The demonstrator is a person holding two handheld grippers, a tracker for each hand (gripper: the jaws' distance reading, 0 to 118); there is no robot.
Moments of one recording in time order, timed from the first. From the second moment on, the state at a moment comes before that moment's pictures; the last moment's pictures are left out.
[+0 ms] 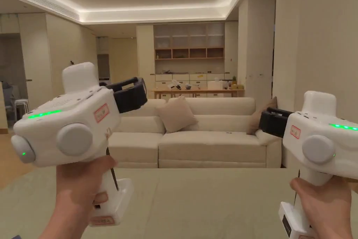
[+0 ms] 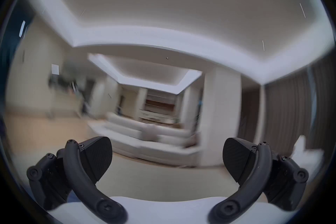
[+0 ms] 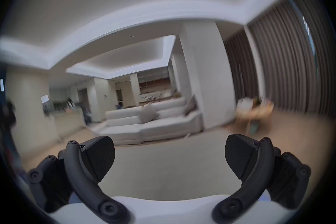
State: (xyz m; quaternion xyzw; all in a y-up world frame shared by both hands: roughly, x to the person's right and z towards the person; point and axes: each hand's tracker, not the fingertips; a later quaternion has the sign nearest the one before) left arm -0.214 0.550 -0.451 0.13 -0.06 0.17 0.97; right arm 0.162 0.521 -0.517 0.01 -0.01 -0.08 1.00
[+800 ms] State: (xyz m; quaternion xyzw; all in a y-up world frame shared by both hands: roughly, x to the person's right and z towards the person) left arm -0.236 0.431 -0.461 -0.04 -0.04 0.46 0.89; right arm 0.071 0.442 -0.477 0.06 0.07 0.35 0.93
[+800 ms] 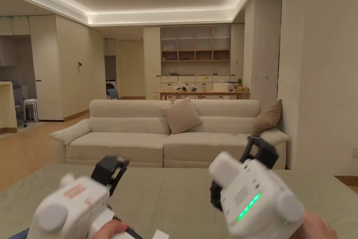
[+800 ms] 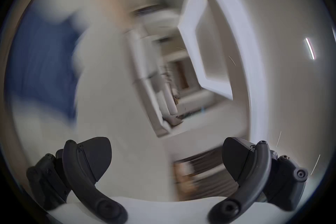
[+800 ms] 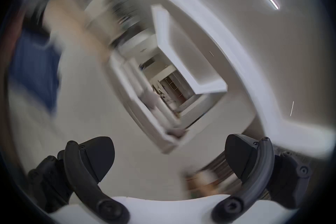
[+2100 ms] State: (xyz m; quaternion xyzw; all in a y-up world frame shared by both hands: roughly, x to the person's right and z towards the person) left arm -0.165 0.488 -0.435 0.03 0.04 -0.03 1.00; right arm 0.179 0.469 -0.470 0.01 0.05 -0.04 1.00
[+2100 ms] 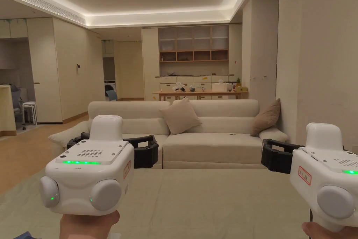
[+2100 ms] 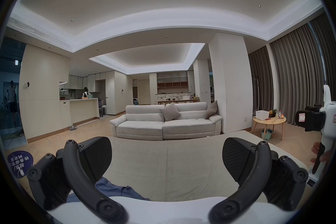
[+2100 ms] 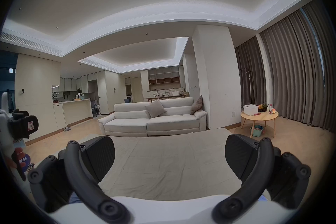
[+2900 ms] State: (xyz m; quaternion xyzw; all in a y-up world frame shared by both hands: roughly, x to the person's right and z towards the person) left arm -0.164 0.485 -0.430 0.04 0.03 -0.03 1.00; right arm 0.176 0.470 -0.462 0.02 0.05 -0.04 1.00
